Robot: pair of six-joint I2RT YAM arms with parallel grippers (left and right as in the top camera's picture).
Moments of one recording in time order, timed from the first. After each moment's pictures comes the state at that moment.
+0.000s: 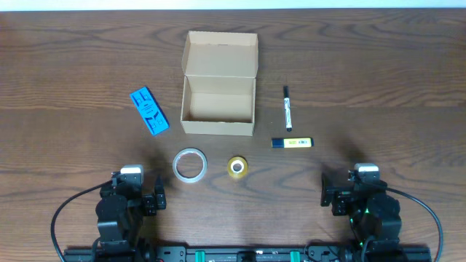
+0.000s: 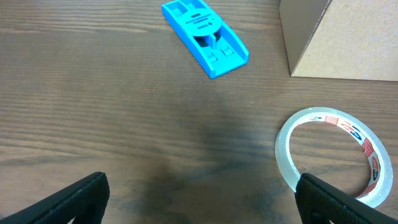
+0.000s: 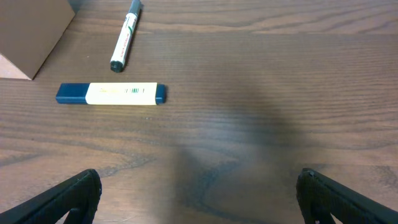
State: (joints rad) left arm 0.05 0.01 0.16 -0.73 0.02 0.04; right arm 0.09 0.01 0.16 -0.72 0.02 0.07
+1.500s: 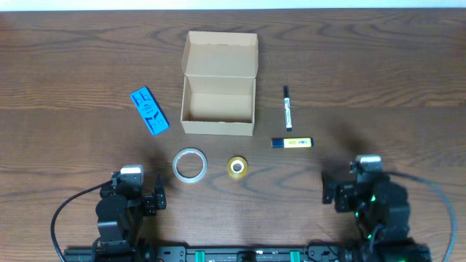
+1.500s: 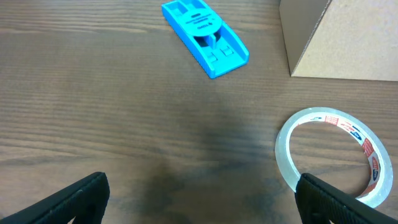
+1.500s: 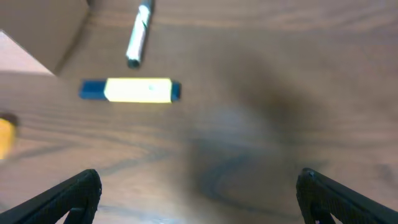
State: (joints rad) left arm 0.05 0.01 0.16 -0.73 0.02 0.04; right arm 0.09 0.29 0.36 -0.74 -0.03 0.07
